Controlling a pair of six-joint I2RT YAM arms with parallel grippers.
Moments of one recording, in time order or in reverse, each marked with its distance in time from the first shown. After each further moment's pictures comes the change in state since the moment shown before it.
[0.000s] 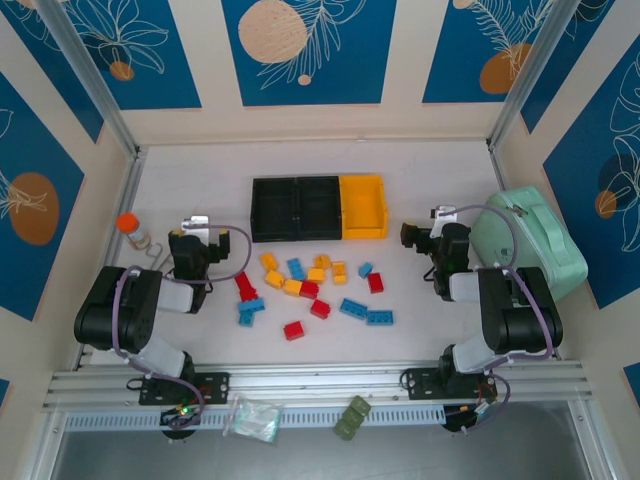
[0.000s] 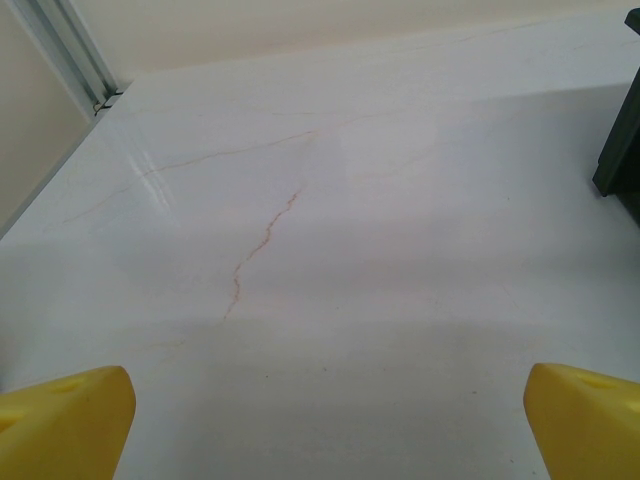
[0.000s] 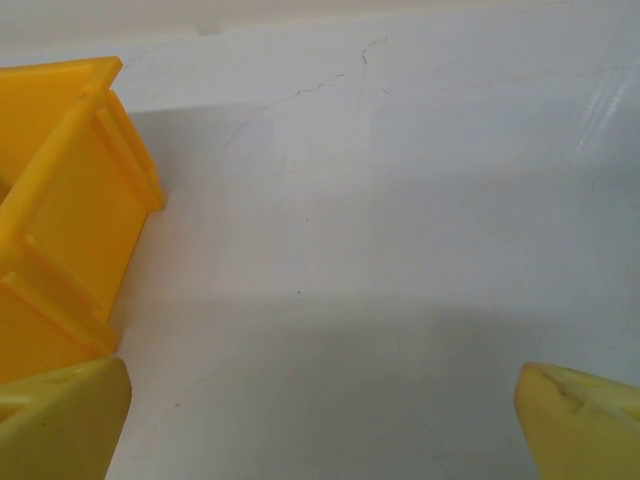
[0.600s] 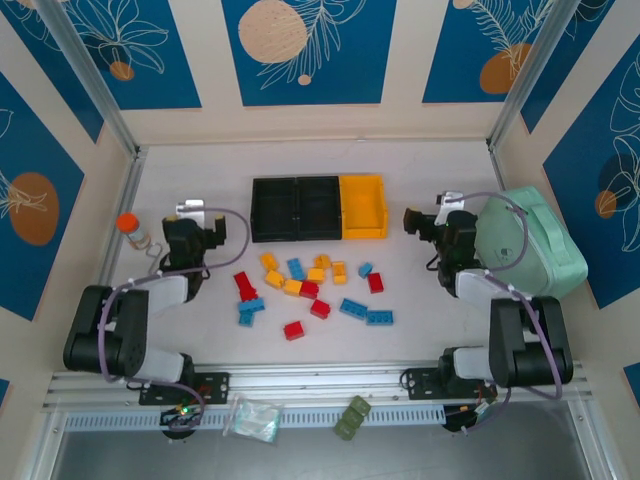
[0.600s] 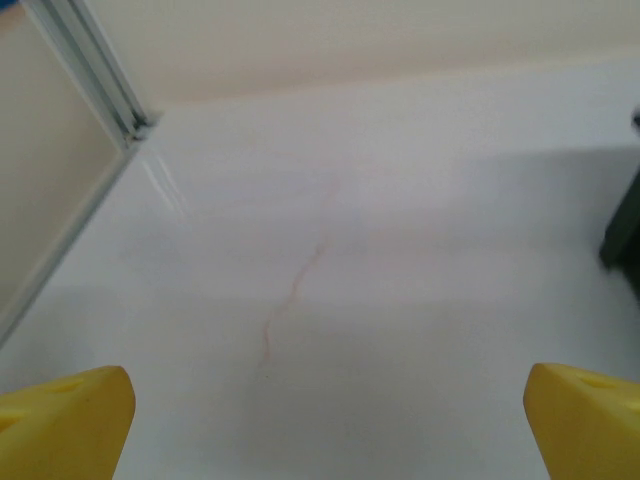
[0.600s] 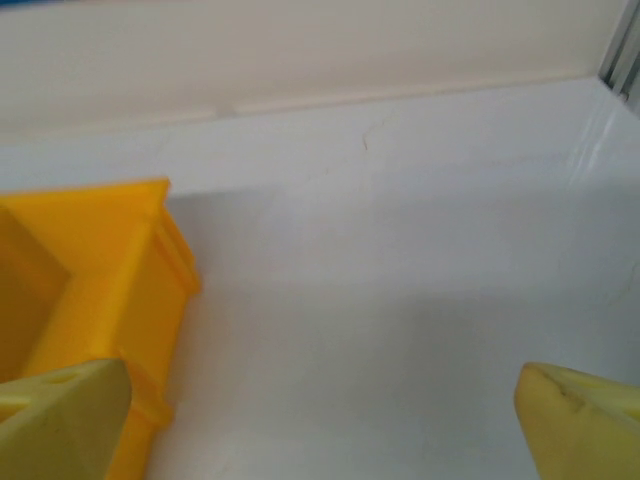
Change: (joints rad) left arm 0.000 -0.175 0.166 -0.328 -0.042 -0.022; right arm 0.011 -0.222 0.113 -0.268 0.020 0.045
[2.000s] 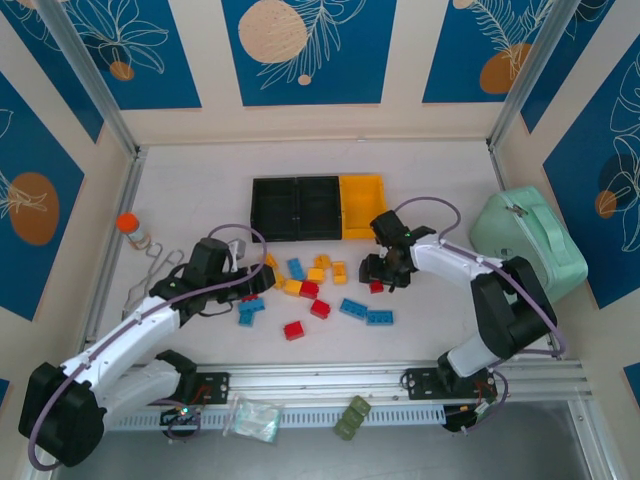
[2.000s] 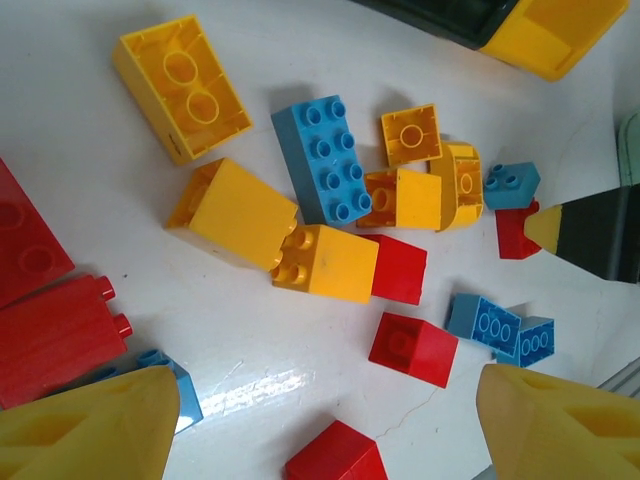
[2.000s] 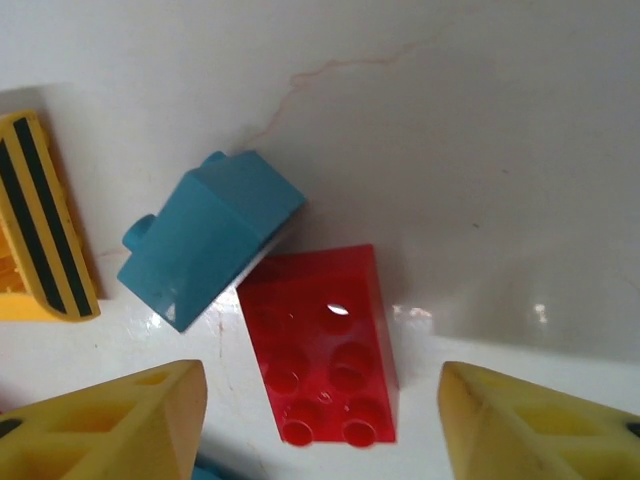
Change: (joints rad) left arm -0.369 -0.433 0.065 -0.983 0.589 -0.770; right arm 0.451 0.253 0.383 -1.139 -0.101 0.413
